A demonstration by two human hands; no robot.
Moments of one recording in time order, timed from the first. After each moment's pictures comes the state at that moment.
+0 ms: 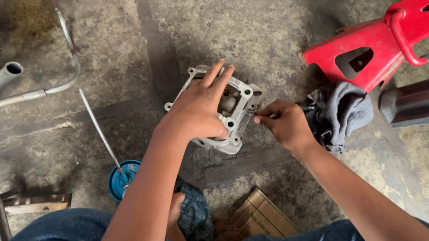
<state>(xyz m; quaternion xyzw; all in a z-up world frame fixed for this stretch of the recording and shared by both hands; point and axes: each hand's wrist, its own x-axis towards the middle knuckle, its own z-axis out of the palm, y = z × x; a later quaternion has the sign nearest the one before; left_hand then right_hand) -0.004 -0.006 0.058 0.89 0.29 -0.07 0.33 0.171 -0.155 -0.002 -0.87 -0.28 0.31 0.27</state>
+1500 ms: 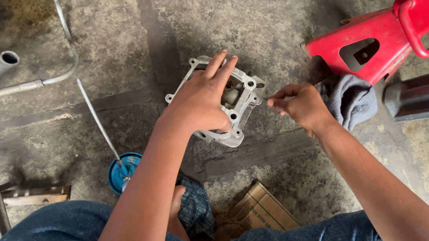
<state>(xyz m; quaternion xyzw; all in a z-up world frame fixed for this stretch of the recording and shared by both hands) -0.004 -0.009 0.059 0.89 0.30 -0.06 0.34 0.210 -0.154 -0.017 -0.83 -0.31 0.34 0.31</state>
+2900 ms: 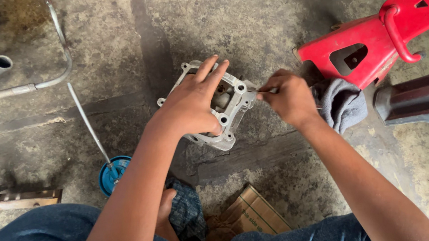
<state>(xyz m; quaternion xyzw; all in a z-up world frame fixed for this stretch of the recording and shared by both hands) -0.001 -0.013 0.059 0.89 0.31 -0.07 0.33 0.226 -0.139 -0.018 -0.80 -0.51 0.18 0.26</state>
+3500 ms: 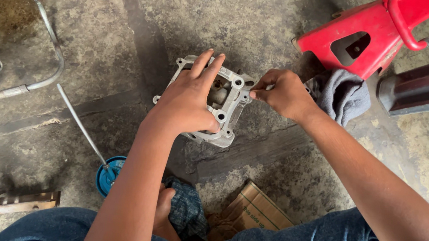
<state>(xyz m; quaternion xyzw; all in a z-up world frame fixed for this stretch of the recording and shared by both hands) 0.001 -0.010 0.055 0.90 0.29 -0.05 0.33 0.218 -0.134 -0.008 -0.82 -0.46 0.25 0.23</state>
